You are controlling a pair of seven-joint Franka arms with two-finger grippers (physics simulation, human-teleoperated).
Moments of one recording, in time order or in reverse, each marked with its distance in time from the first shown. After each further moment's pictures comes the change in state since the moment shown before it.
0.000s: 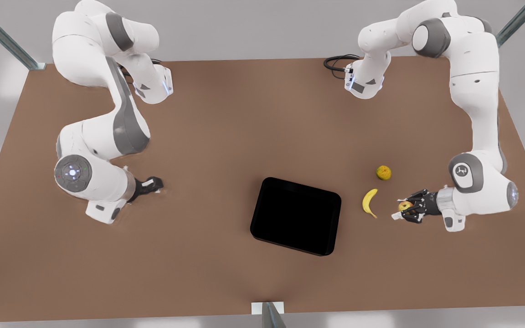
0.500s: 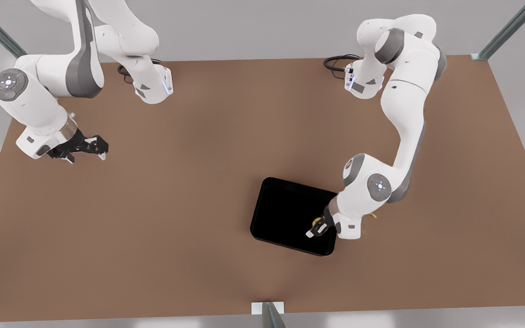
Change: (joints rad) left arm -0.361 0.211 -0.188 0.297 0.349 0.300 -0.593; right arm -0.172 -0.614 -0.068 -0.863 0.124 0.482 0.041
